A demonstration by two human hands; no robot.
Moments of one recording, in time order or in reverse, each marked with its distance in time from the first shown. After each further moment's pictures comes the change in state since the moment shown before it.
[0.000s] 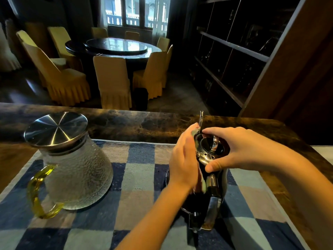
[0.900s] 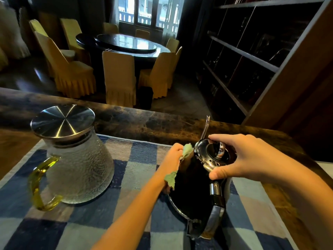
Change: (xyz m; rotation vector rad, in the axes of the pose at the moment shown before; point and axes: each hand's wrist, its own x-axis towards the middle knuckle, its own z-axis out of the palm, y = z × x) left_hand 0.031 -0.050 -0.036 0.180 -0.191 -0.363; right_hand 0.002 -0.002 0.001 -0.009 -0.001 -0.022
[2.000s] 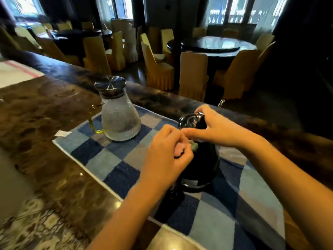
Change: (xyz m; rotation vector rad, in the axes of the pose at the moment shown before) left_hand -0.133 0.070 0.100 0.759 0.797 0.339; right_hand 0.047 0.064 0.031 0.396 0.015 -0.602
